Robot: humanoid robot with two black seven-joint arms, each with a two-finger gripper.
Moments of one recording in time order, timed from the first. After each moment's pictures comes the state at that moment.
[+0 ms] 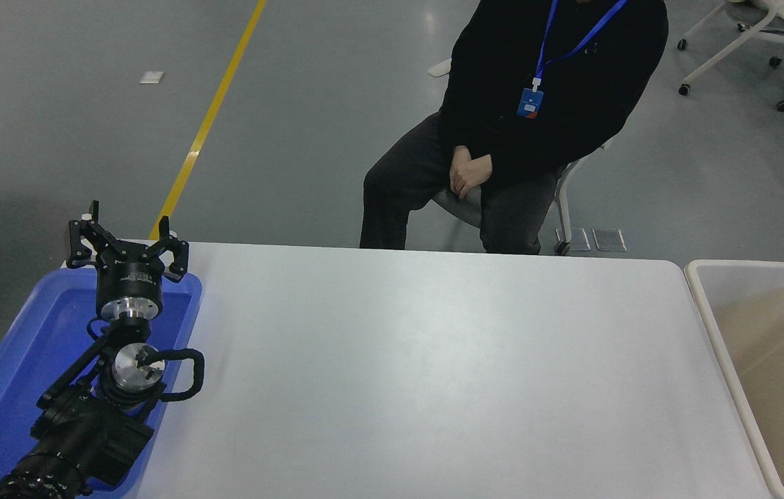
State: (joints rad) left arm -0.52 0.11 -1.24 -0.58 0.09 -0.34 -0.56; right arm 0.71 -0.47 -0.09 0.14 0.26 -0.13 0.07
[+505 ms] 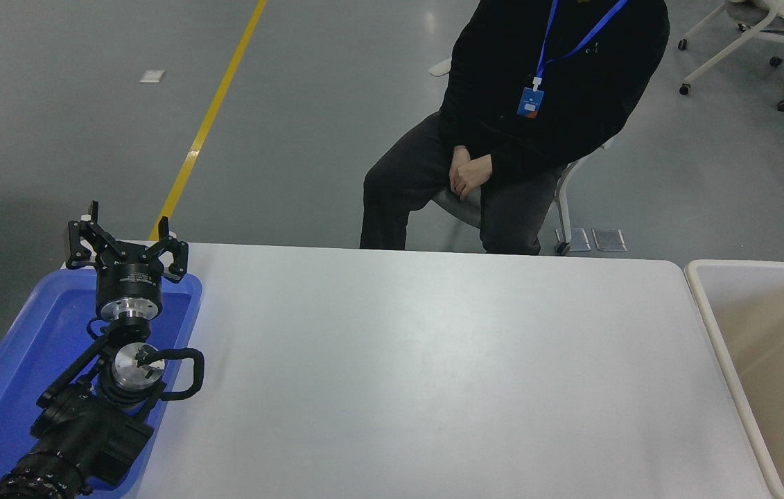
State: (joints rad) left arm -0.52 0.11 -1.24 -0.58 0.09 -0.34 -0.56; right arm 0.62 -0.45 0.13 0.11 0.27 -0.07 0.02
